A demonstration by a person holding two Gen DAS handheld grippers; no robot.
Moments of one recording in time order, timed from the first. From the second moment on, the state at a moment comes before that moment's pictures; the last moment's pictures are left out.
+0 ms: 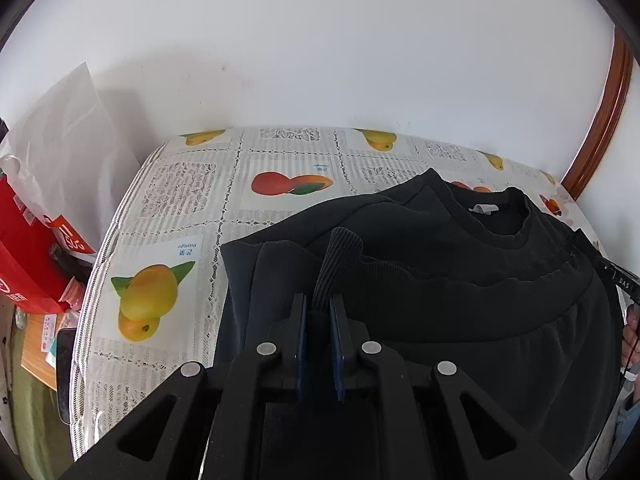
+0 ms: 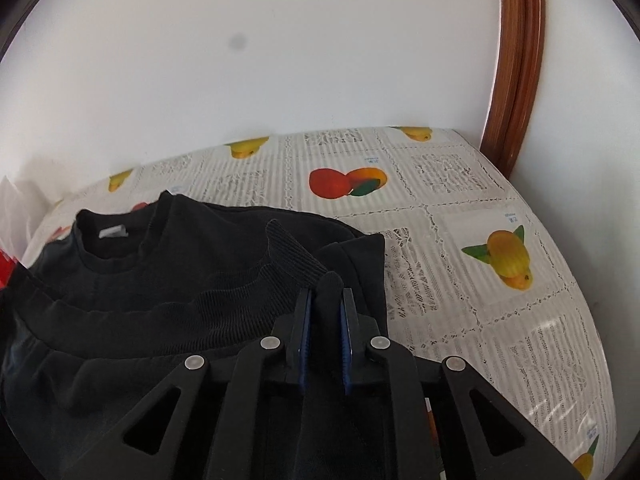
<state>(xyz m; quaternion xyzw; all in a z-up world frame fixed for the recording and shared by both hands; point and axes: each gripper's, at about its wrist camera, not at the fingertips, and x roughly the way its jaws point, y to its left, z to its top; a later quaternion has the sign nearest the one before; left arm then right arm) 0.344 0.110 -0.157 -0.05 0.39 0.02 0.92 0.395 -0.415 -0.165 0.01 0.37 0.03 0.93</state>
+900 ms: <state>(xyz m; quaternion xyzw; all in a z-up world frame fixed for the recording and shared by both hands) 0.216 0.143 -0.139 -0.06 0.39 0.02 0.92 0.258 -0.280 -0.112 -0.01 0.36 0.11 0.93</state>
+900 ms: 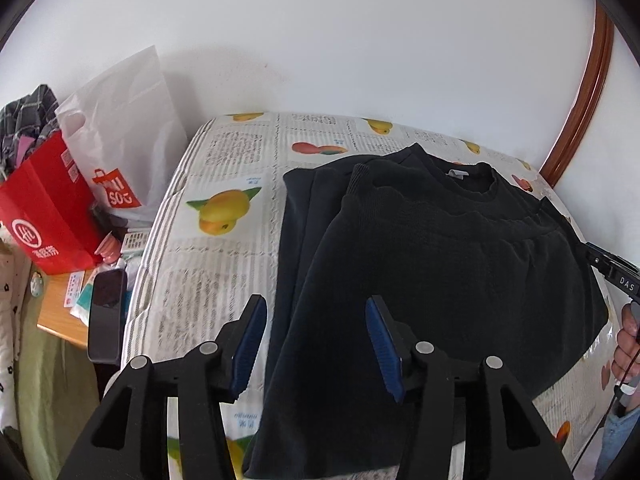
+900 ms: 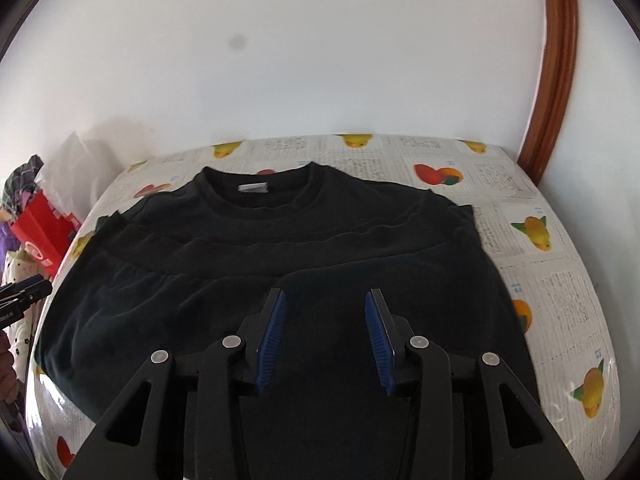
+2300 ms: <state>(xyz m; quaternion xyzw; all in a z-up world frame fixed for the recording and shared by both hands) 0.088 0.256 -0.203 -0.14 0.40 0.02 0.90 0.128 0.044 -0.197 -0.26 0.31 0.28 0.87</state>
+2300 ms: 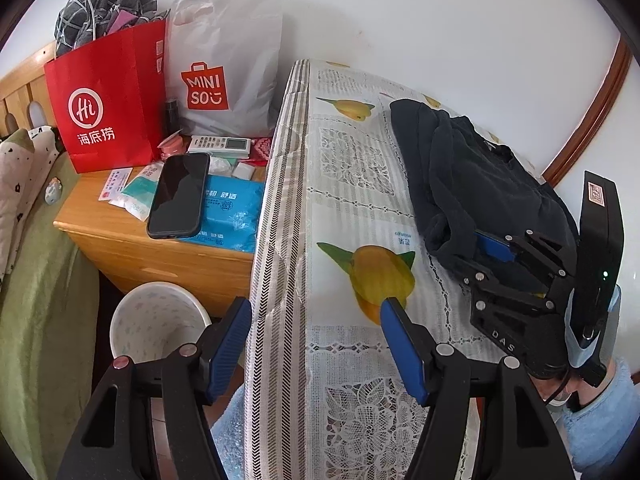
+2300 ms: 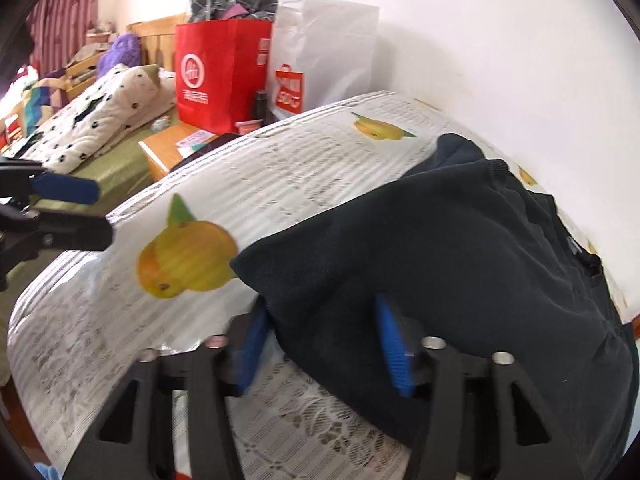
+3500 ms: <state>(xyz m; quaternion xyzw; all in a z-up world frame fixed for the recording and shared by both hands) 0.175 -0.015 -0.189 -0.01 0.45 -0.19 0.87 0.194 -0.320 -0.161 0.16 0.34 0.12 0.92</state>
